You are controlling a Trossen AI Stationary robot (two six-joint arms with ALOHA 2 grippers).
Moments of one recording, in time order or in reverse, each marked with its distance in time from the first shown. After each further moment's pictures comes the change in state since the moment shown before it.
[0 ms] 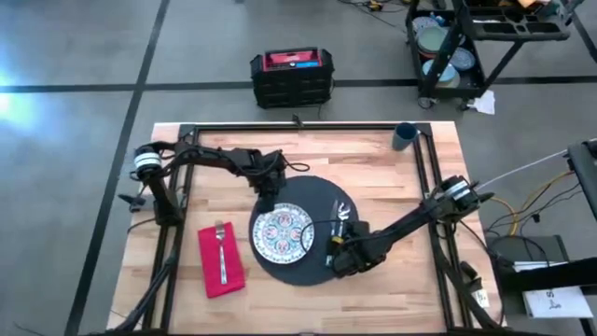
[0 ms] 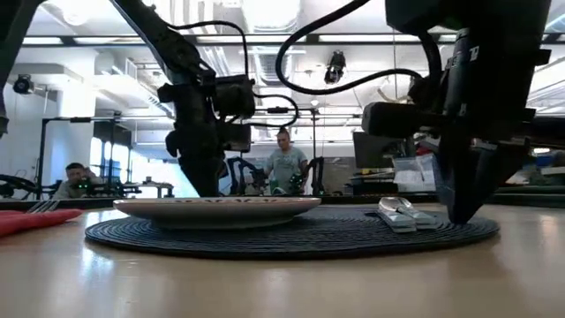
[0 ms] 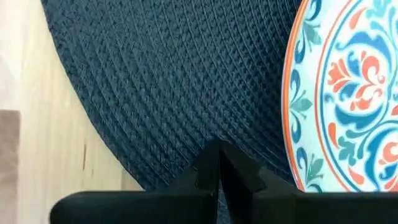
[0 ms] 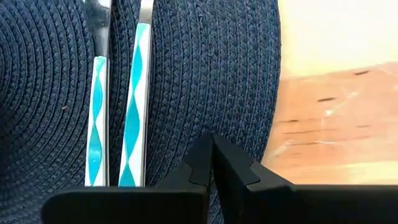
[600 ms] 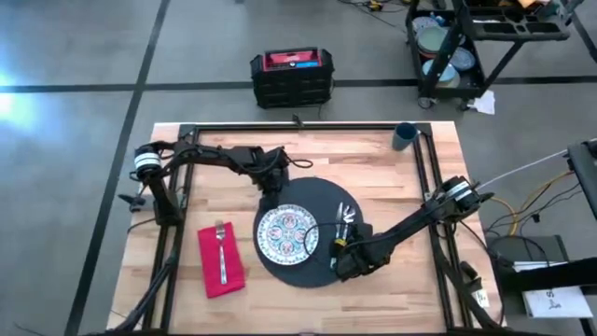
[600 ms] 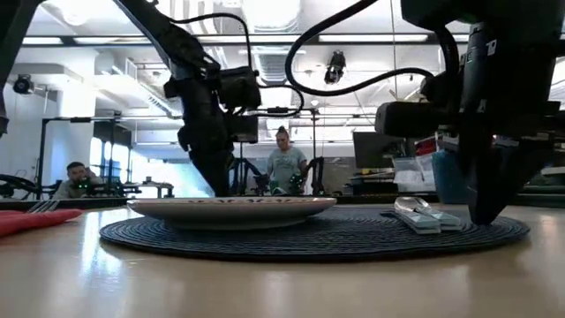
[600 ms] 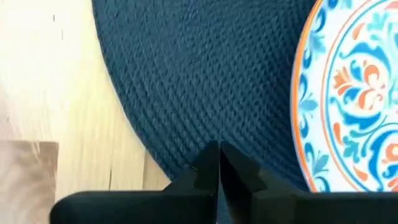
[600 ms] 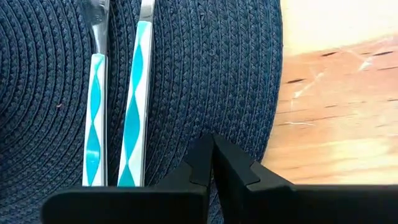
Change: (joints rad) left arm 0.000 -0.015 0.065 -0.009 -0.019 -0.002; right arm 0.013 -0.008 -0.001 -0.020 -0.034 0.008
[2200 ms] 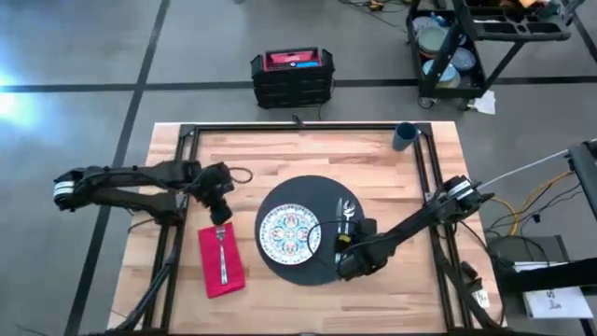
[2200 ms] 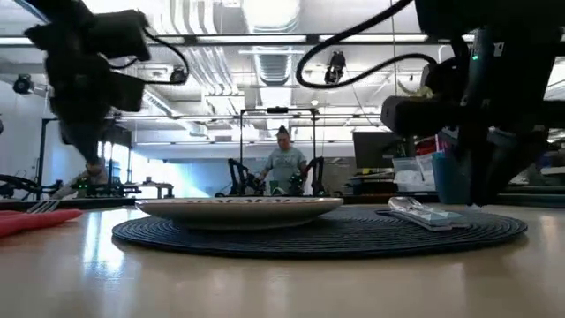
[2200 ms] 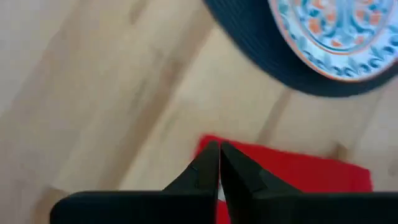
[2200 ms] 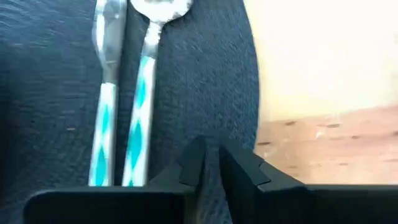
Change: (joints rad) left arm -0.167 -0.870 -0.469 -0.345 -0.039 -0.668; right arm 0.001 -0.032 0.025 -0.156 0.167 -0.048
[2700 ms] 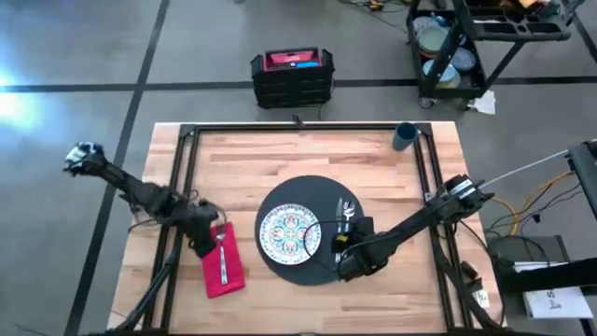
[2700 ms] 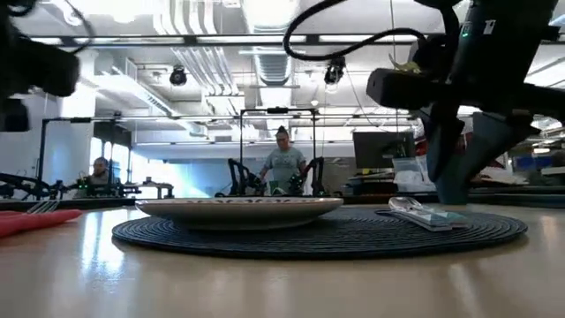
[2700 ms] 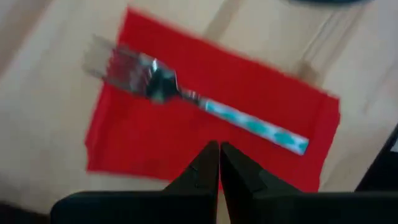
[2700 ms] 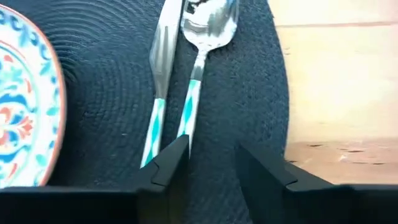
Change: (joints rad) left arm -0.752 -0.063 -0.037 -0.033 -0.189 -0.757; right arm 0.007 -0.020 0.037 -0.016 0.098 -0.050
